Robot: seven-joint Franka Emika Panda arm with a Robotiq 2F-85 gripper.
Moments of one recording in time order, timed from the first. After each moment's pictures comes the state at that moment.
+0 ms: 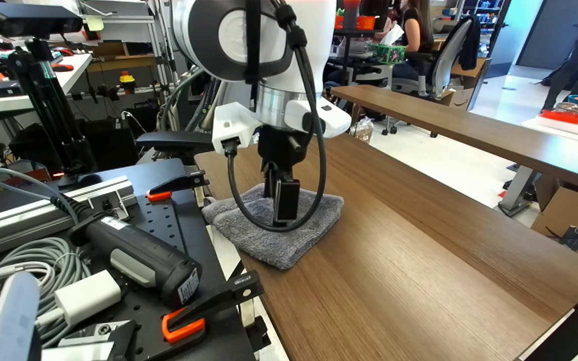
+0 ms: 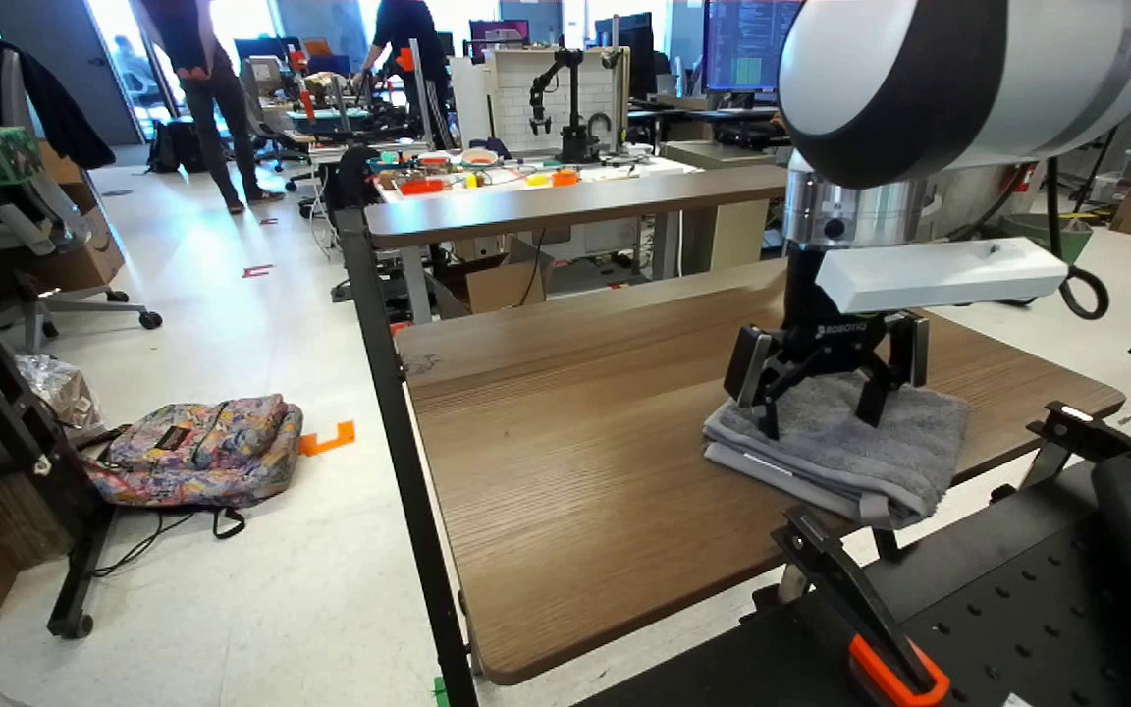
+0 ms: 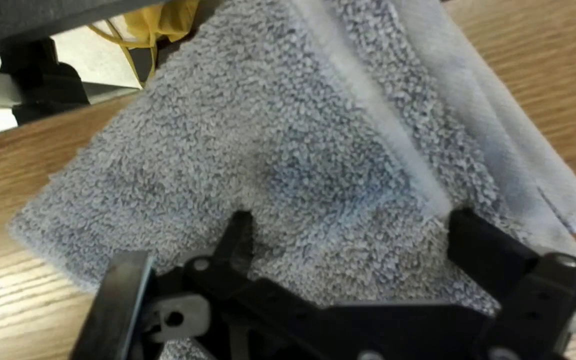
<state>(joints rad) 0.10 0.49 -0.03 -2.40 0.04 2.77 0.24</state>
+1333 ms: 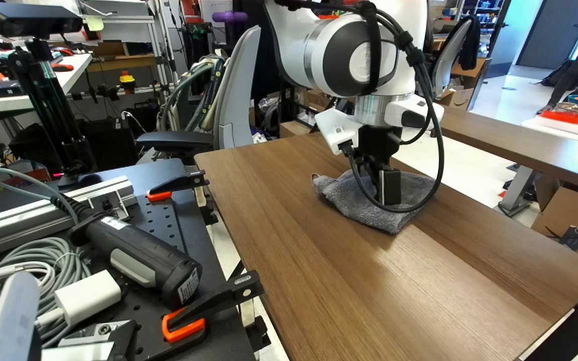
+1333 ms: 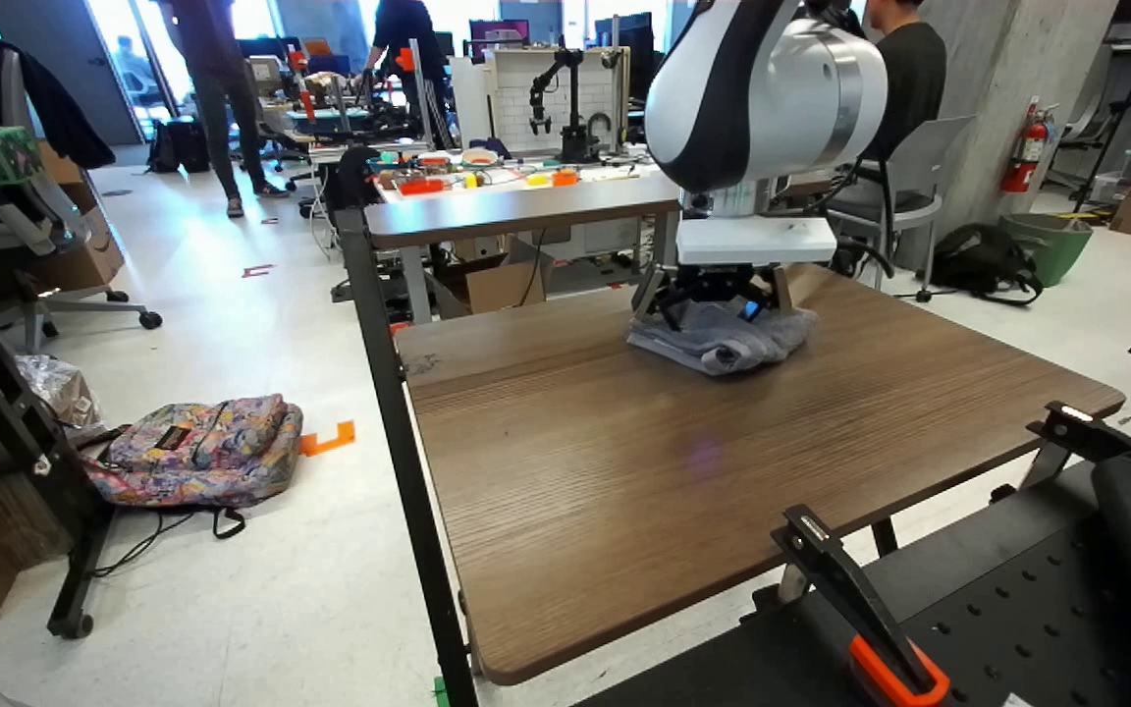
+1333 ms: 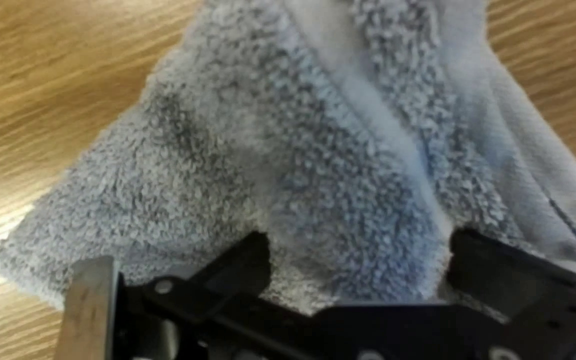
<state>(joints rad) 0.11 0.82 -0.09 -1.81 0.03 2.69 0.35</state>
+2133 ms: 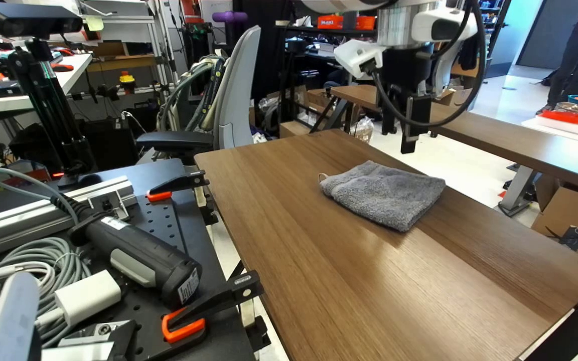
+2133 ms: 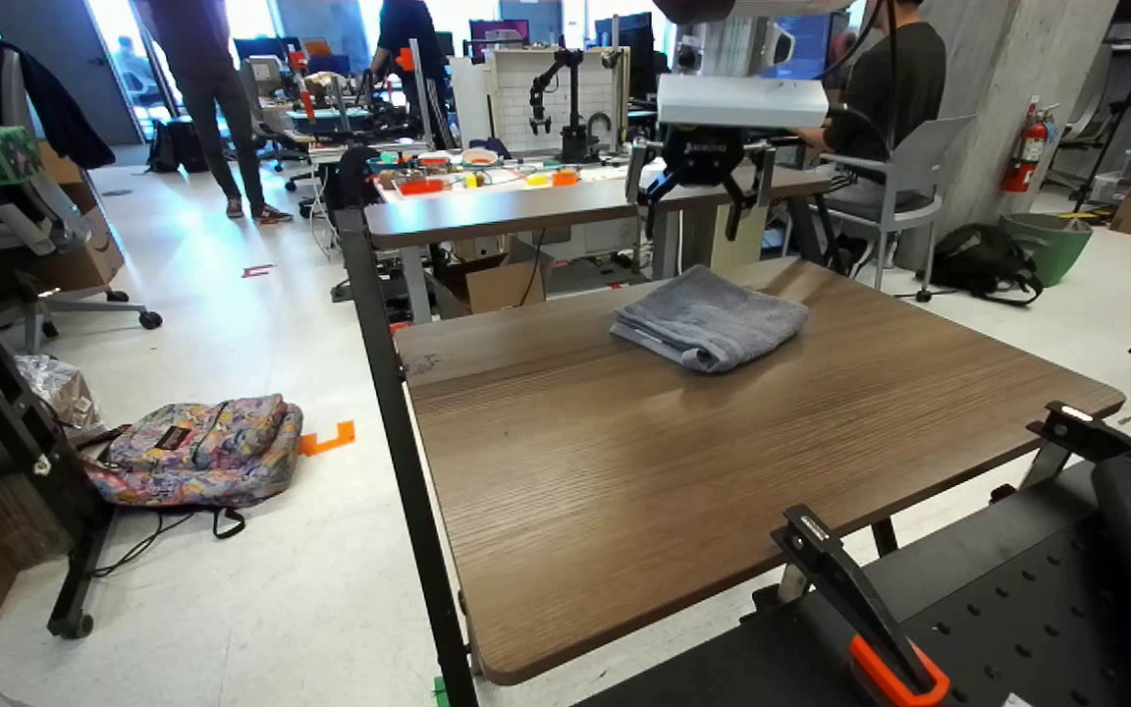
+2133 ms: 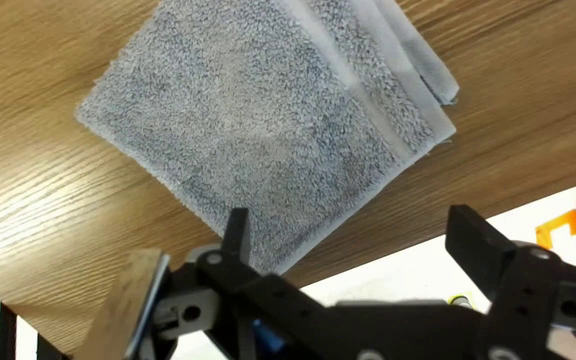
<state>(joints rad) 0.14 0.63 -0.12 -1.80 0.03 2.59 0.41</state>
